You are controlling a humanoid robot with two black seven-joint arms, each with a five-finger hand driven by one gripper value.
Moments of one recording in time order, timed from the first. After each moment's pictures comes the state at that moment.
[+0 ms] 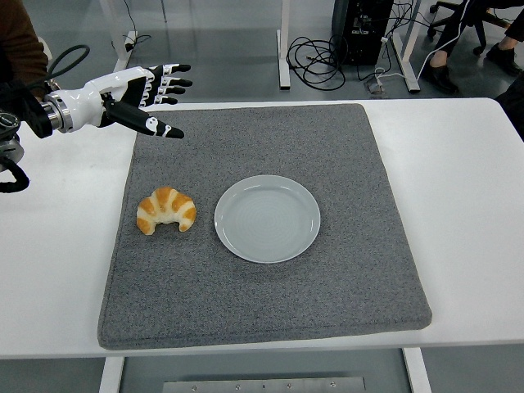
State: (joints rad) left arm -1.34 0.62 0.10 -0.97 0.43 -0.30 -0.33; right arm -0.12 0.00 0.09 0.12 -0.15 -0.06 0.32
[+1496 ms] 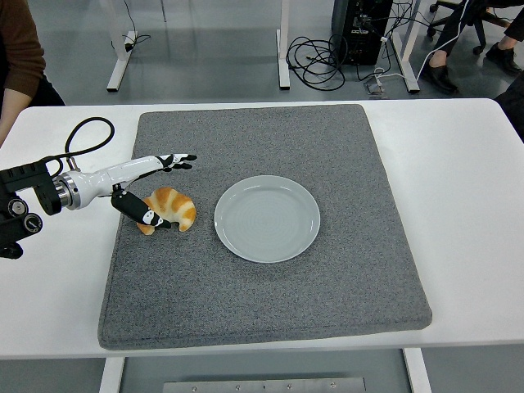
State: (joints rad) left arm -1.10 0.64 0.09 -1.09 0.94 0.03 -0.40; right arm -0.12 0.00 0.09 0.12 -0.15 -0.06 0.32
